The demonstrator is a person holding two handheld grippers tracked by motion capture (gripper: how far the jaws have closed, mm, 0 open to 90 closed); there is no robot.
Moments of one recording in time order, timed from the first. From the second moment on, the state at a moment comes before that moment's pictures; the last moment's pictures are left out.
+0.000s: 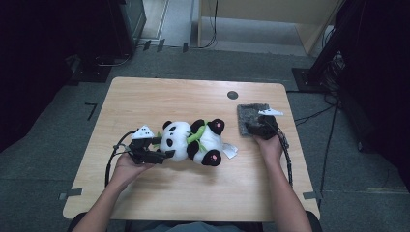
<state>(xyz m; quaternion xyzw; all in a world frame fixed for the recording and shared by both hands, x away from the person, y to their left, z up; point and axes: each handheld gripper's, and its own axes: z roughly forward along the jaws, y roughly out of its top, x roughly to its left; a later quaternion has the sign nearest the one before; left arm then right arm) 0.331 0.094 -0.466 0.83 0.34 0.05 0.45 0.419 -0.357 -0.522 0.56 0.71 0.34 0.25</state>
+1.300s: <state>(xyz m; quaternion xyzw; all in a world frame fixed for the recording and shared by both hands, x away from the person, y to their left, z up) 0.341 0.104 -0.469 0.82 0.34 0.07 0.46 0.395 -0.342 -0.448 0.52 0.73 0.40 0.19</state>
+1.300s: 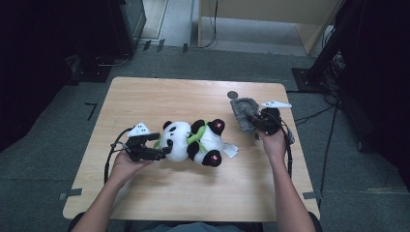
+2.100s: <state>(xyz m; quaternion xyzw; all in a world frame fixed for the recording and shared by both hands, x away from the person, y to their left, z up) 0.328 0.089 -0.480 0.81 0.34 0.10 0.47 0.388 -0.301 -0.395 0.46 0.76 0.43 0.16</state>
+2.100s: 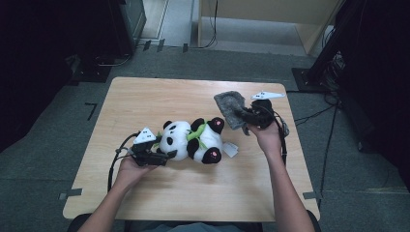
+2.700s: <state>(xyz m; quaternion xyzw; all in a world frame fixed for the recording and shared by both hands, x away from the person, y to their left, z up) 0.326 0.087 -0.477 0.80 0.36 0.08 0.46 0.391 -0.269 -0.371 0.42 0.78 0.44 0.14</state>
